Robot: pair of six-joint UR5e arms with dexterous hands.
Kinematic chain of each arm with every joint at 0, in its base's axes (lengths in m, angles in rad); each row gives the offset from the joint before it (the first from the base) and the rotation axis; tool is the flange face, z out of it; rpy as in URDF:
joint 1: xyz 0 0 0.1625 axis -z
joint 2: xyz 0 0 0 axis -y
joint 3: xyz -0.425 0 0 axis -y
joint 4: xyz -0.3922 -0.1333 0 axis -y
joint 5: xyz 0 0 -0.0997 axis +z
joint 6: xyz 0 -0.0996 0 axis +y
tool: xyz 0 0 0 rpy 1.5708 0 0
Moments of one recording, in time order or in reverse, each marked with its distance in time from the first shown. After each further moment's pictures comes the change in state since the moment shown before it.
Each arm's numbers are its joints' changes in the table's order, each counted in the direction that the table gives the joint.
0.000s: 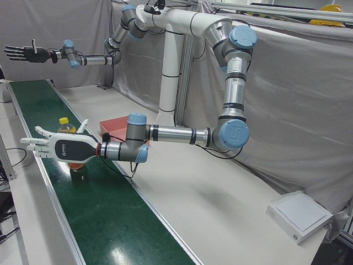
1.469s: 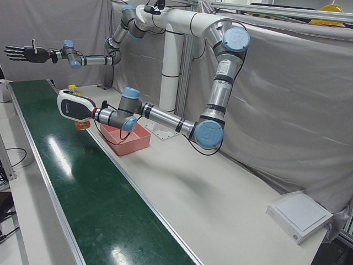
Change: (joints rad) left arm -0.217 -0.184 -0.189 0.159 0.005 -0.002; right arm 0.000 0.000 0.000 0.000 0.000 0.000
